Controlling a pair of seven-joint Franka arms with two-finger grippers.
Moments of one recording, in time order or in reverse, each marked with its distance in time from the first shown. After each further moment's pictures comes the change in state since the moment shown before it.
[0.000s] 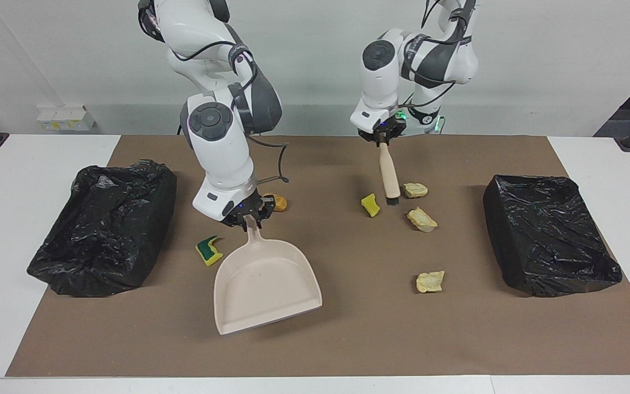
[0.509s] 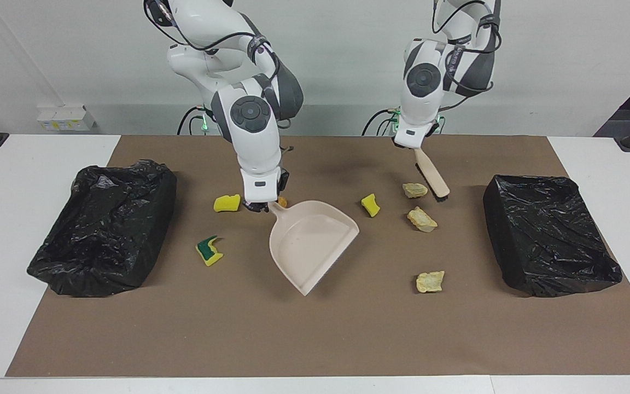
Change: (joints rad) left arm 0.203 -0.016 0.000 -0.050 0.001 -0.087 -0.112; right arm 0.062 -0.142 0.016 -0.248 -0.001 0.000 -0.545
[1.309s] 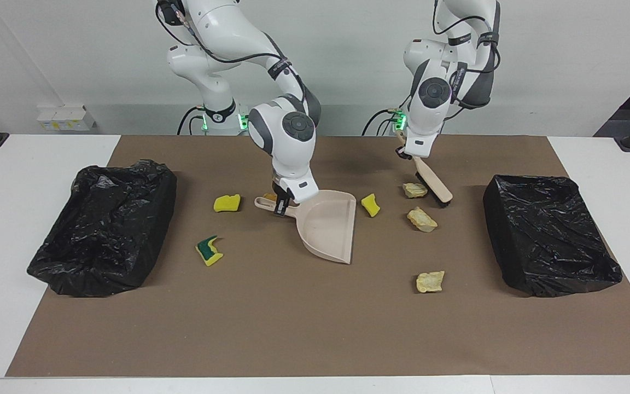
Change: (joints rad) left arm 0.032 -0.021 -0.022 -0.205 -0.077 0.296 -0.021; right arm 0.114 0.031 0.000 -0.193 -0.188 0.232 -0.206
